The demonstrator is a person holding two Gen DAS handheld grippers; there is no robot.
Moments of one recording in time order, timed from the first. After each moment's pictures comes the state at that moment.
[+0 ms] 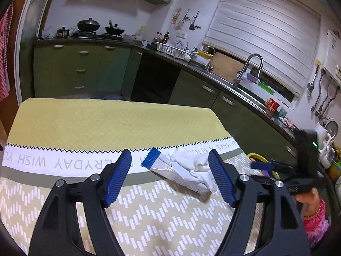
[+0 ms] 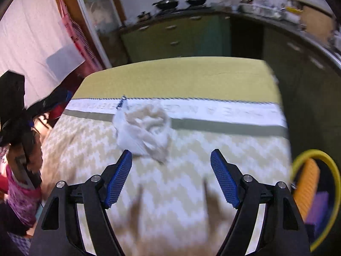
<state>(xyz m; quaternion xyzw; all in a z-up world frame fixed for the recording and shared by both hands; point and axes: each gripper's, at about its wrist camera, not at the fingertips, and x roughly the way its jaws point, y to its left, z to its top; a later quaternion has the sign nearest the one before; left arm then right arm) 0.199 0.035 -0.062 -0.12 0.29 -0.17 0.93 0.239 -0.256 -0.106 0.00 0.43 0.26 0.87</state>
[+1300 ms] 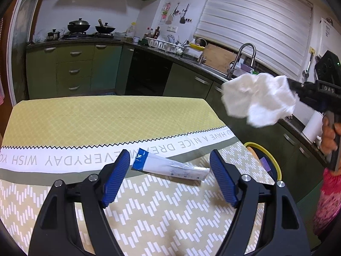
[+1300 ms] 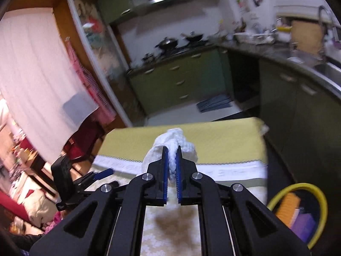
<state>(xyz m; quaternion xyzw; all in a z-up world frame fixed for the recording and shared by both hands) 0.194 0.009 -0.069 -0.09 0.30 -0.19 0.93 0.225 -0.324 0.047 0.09 0.32 0.26 0.91</state>
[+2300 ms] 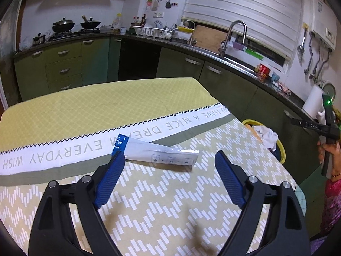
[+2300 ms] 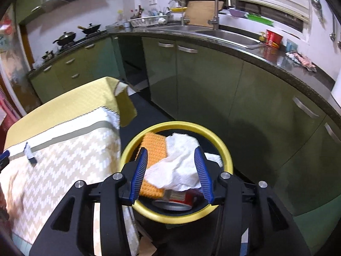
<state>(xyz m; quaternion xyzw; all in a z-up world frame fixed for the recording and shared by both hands) 0.195 -0.035 -0.087 -0.02 0.33 -0.21 0.92 0.156 -0.501 -0.064 0.06 0.38 -0.06 0.92</state>
